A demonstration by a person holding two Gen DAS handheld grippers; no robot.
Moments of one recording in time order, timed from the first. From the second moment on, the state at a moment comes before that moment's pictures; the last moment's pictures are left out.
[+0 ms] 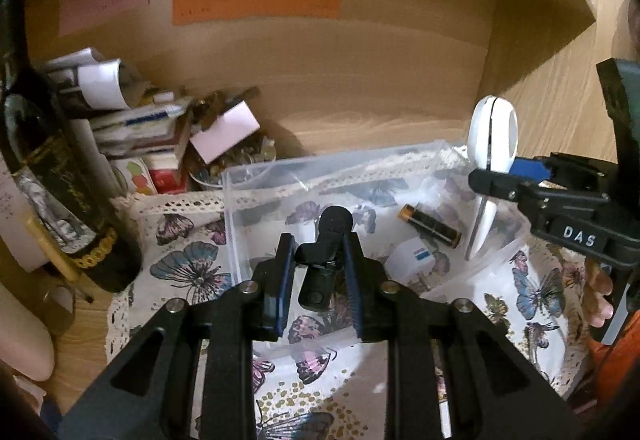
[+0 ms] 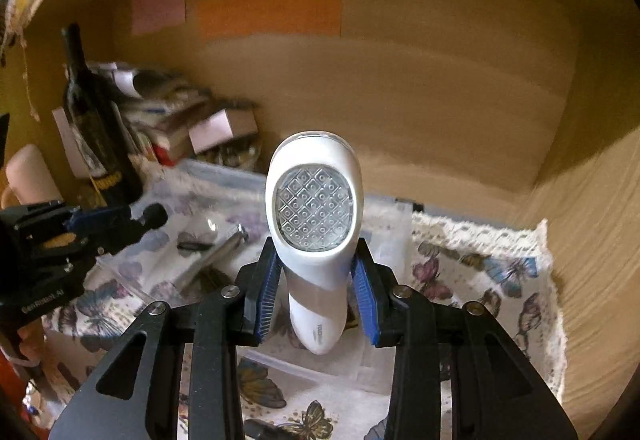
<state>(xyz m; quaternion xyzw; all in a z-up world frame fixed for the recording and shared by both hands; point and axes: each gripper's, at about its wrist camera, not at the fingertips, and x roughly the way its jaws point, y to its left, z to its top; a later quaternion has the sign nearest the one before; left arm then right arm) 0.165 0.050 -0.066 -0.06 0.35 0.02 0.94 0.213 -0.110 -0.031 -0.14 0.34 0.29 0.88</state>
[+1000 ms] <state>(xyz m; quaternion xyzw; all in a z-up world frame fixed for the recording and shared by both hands) 0.159 0.043 -0.072 -0.07 0.36 0.01 0.93 0.209 -0.108 -0.044 -0.15 0.37 0.29 0.87</state>
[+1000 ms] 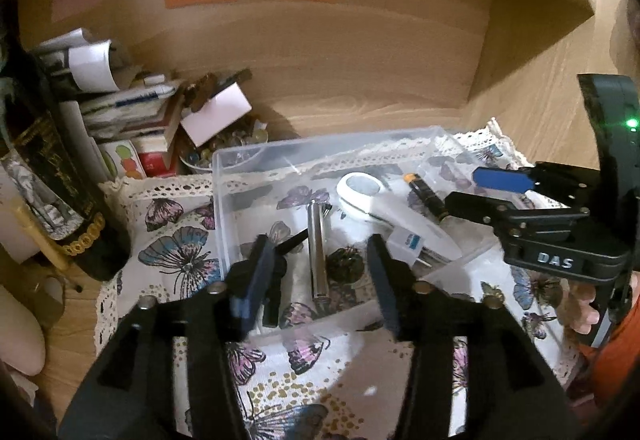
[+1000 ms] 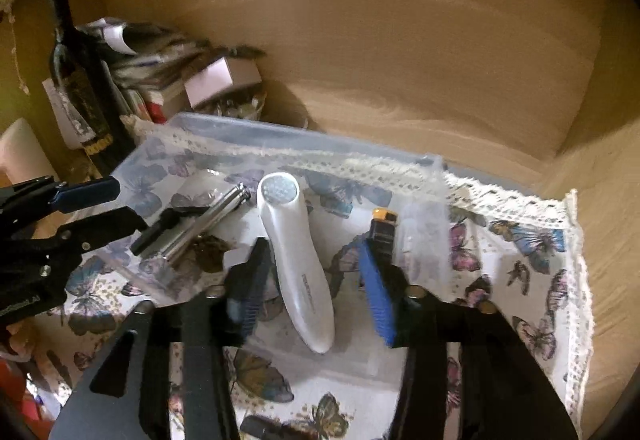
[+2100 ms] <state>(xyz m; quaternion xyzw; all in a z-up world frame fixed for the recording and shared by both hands) 0.093 -0.022 -0.102 -0.05 0.42 -0.02 0.91 0.101 -0.197 -0.112 -0.09 0.43 0.26 0.86</state>
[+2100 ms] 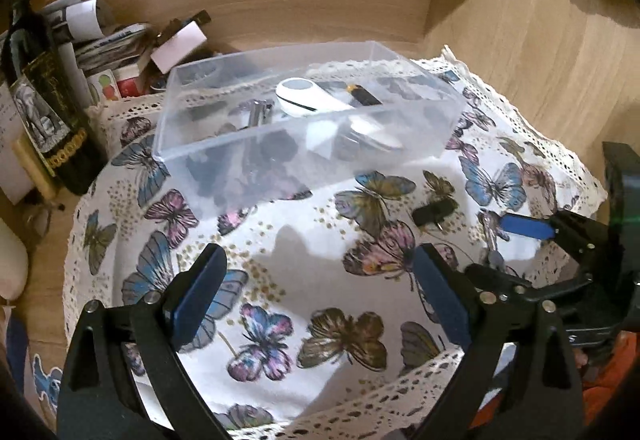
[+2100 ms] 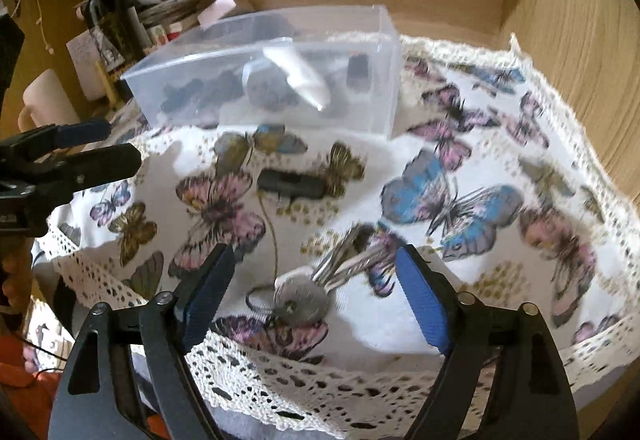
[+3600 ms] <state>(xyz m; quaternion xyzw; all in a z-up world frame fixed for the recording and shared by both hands) 0.178 -0.117 -0.143 -0.01 0.48 -0.09 0.87 0.111 -0.252 -0.090 -0.06 0.36 0.21 0.91</state>
